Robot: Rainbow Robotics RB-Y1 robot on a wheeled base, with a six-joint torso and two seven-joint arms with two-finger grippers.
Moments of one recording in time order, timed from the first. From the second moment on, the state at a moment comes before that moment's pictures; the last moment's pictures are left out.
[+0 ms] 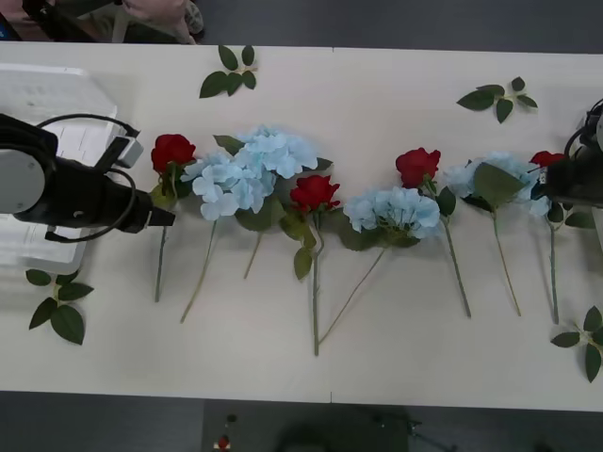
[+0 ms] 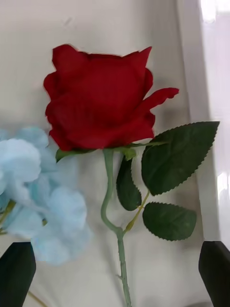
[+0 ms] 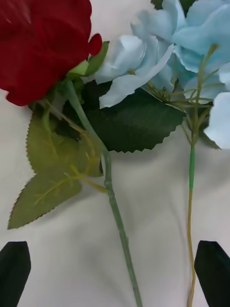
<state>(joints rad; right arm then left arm) -0.69 -0.95 0.45 -1.21 -0.80 1.28 1.08 -0.62 1.06 -0.70 -1.47 1.36 0.83 -1.61</state>
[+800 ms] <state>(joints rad) -0.74 -0.86 0.64 -0.93 -0.81 1.04 1.14 -0.77 0.89 -0.87 -1.24 1.25 0.80 -1.61</state>
